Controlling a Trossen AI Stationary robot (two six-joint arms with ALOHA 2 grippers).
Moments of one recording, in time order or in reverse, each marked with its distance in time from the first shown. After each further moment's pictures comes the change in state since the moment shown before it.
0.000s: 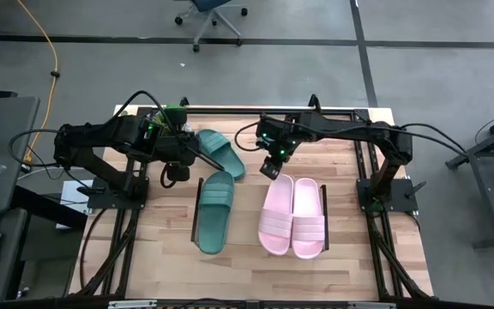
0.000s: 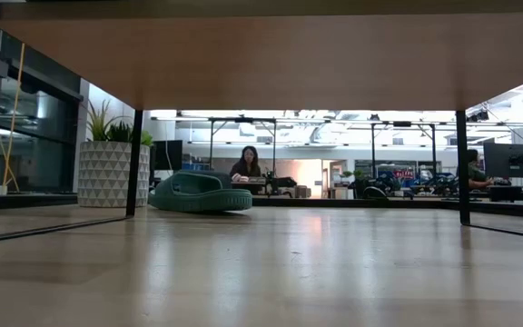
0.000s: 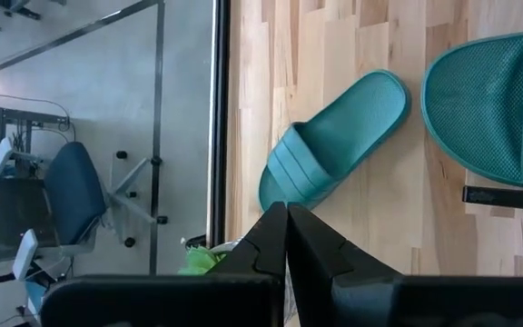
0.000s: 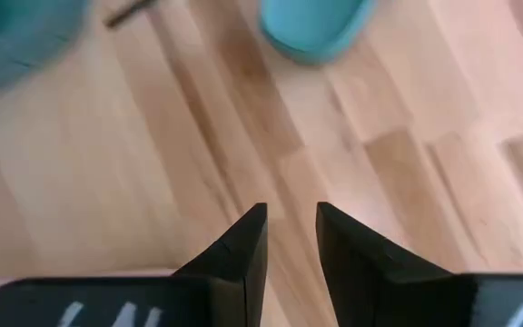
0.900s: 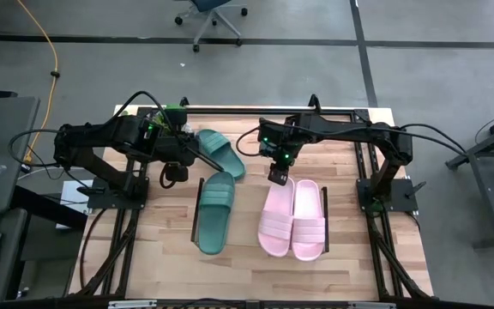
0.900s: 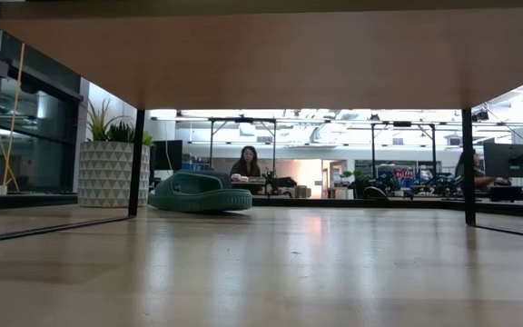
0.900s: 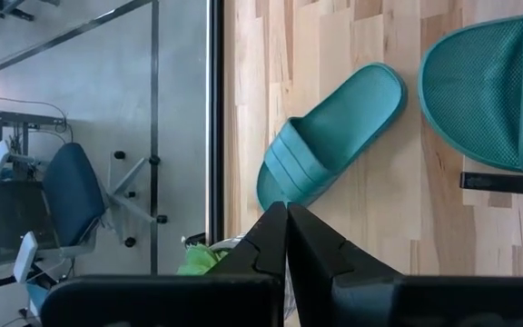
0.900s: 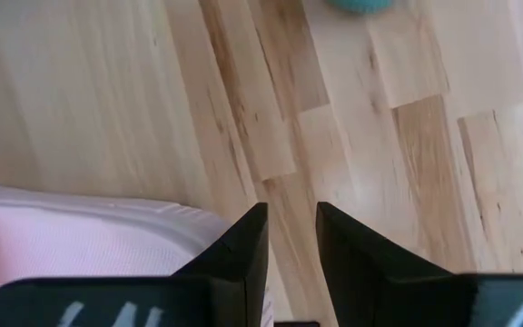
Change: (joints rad) left arm 0.000 0.000 0.000 -0.014 0.011 0.013; right arm 0.016 -0.001 0.000 -0.090 -0.070 -0.153
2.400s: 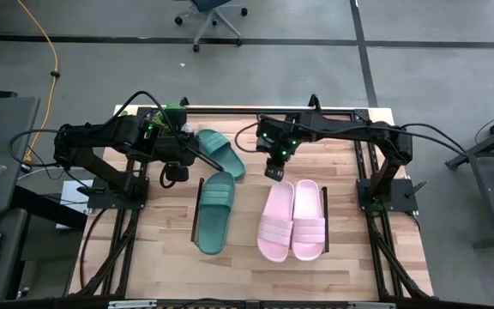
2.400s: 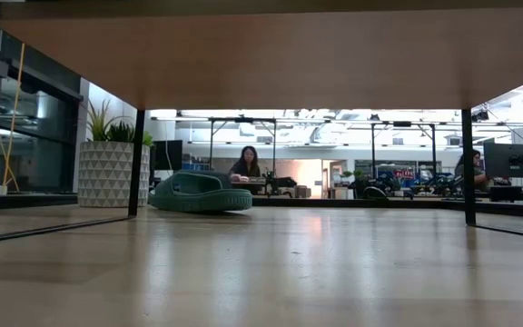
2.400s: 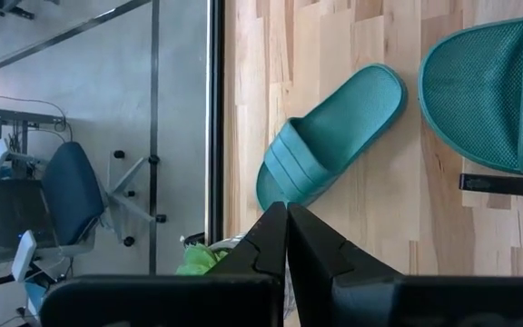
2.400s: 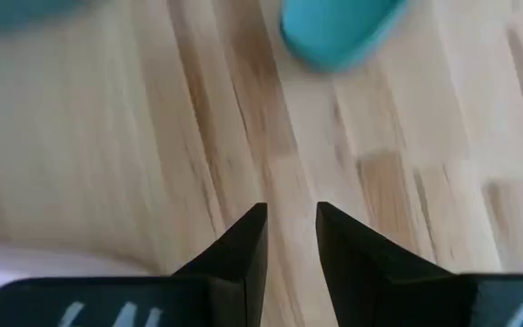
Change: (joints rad) left arm 0.000 0.000 0.000 0.000 0.000 -0.006; right arm -0.022 0.000 0.000 0.105 0.063 -0.043
